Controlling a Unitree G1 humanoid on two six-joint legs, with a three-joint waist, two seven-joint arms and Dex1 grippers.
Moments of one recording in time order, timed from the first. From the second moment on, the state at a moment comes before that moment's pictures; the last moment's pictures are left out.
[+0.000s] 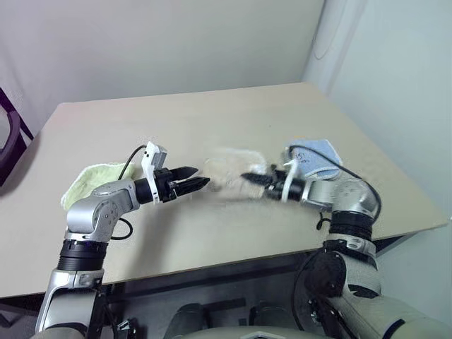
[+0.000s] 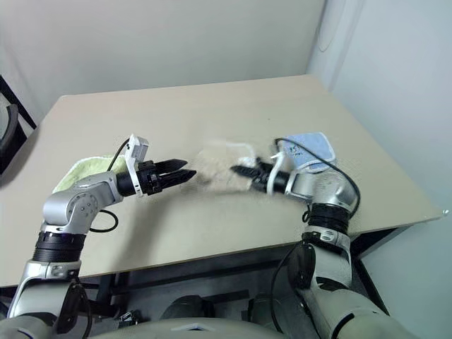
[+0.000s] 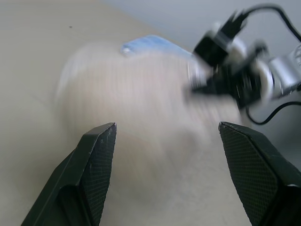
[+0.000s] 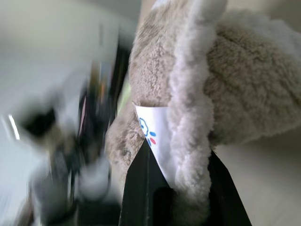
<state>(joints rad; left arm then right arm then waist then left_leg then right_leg) -0.45 0.51 0.05 0.07 -0.62 0.74 -0.92 -0.73 -0.08 -0.74 0.30 0.62 1.36 0.41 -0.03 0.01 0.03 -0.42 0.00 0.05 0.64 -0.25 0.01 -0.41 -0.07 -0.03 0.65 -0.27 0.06</state>
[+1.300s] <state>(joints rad) -0.44 0.45 0.01 0.13 -0.56 0.68 -0.94 -0.68 -0.05 -0.77 0.54 0.73 0.44 -0.18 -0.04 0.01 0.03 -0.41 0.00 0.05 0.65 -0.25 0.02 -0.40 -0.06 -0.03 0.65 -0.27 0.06</state>
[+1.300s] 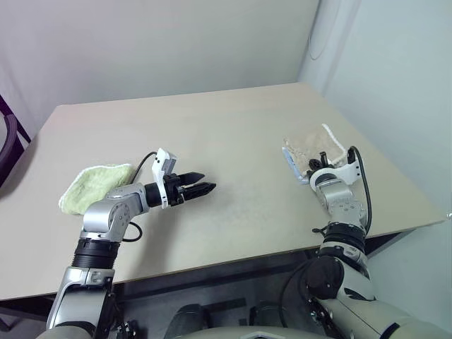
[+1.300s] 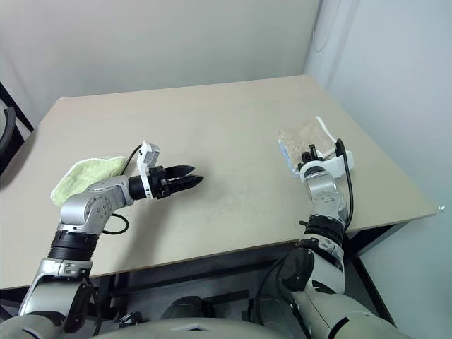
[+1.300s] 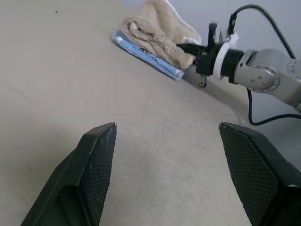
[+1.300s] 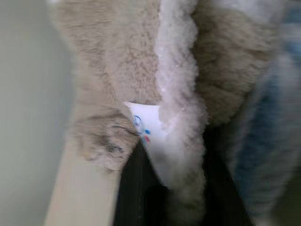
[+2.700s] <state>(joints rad) -0.46 0.53 0.10 0.13 -0.55 0.51 -1.07 -0.30 -0.68 -0.13 -0.06 0.59 0.41 0.79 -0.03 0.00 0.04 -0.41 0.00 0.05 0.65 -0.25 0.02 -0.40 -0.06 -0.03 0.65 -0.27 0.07</state>
